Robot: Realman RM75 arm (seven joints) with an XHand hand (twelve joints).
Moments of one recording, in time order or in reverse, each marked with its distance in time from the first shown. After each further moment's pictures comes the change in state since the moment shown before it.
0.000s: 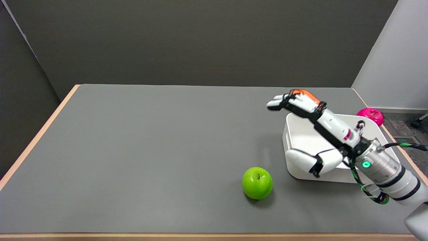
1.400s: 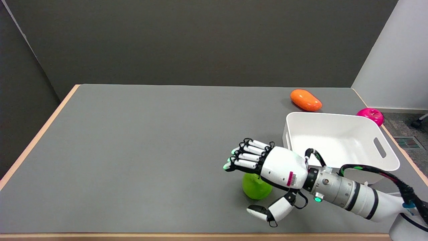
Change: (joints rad) arm -0.003 -0.047 -0.114 0.233 -0.570 -0.380 -0.114
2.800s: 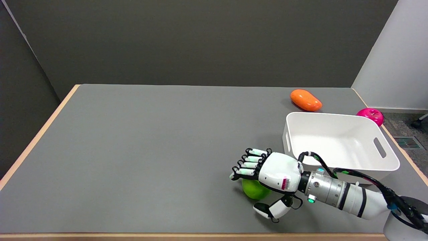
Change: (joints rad) arm 0.067 0.012 -0.062 -0.073 -0.124 -0.092 -0.010
